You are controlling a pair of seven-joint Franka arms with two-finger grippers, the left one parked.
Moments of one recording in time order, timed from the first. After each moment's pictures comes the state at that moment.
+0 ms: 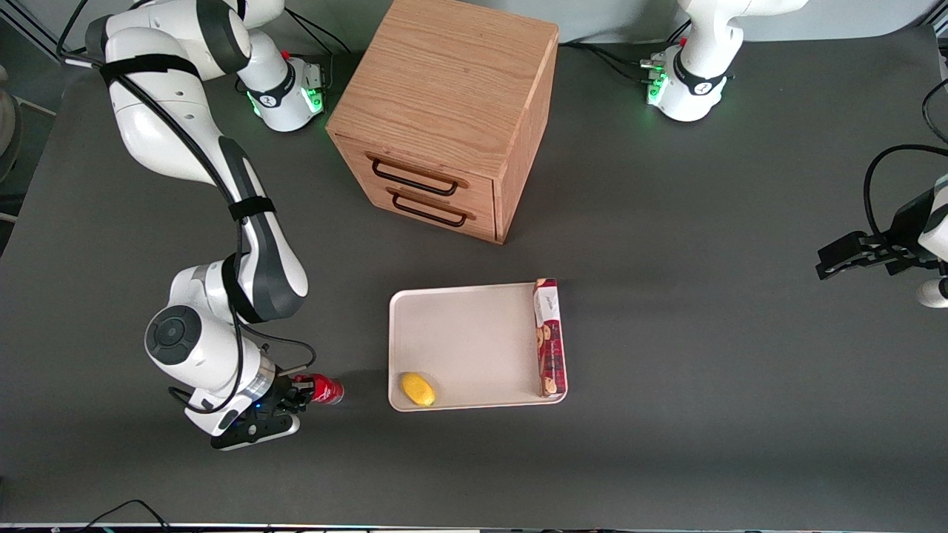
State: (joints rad) arm 0.27 0.80 -0.07 -1.21 0.04 2.20 -0.04
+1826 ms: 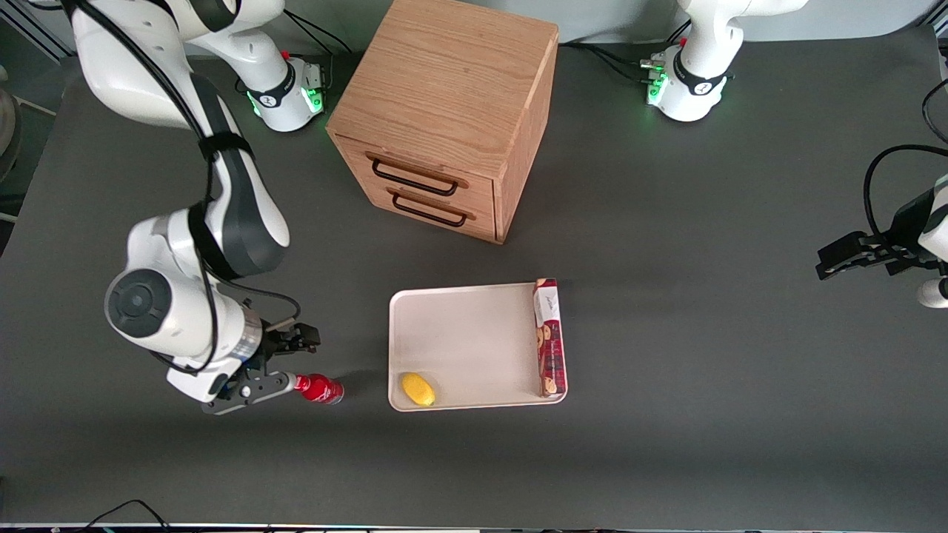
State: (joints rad) arm 0.28 0.65 -0.04 -1.25 0.03 1.92 -0.06
